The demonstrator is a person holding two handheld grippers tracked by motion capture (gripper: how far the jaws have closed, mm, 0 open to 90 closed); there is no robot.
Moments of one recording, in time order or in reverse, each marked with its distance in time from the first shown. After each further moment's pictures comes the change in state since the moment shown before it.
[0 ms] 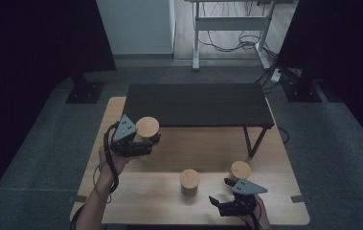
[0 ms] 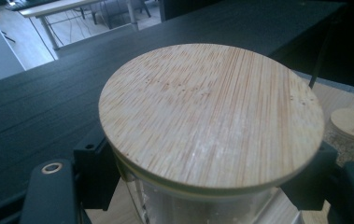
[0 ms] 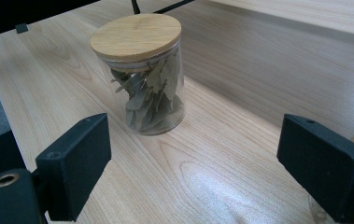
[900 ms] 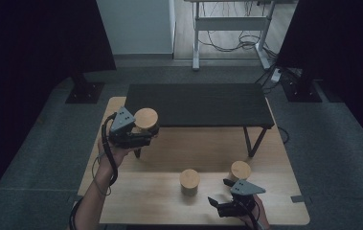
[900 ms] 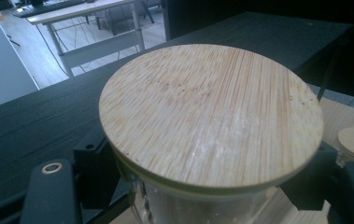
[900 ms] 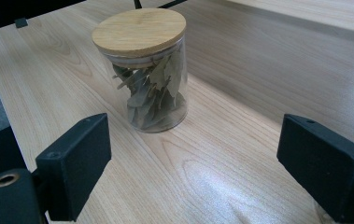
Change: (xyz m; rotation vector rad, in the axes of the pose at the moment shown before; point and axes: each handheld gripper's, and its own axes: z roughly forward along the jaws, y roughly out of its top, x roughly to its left) left arm 0.013 0.019 0.004 -0.012 0.011 -0.010; right arm 0.002 -0.001 0.003 0.011 0.000 -0.011
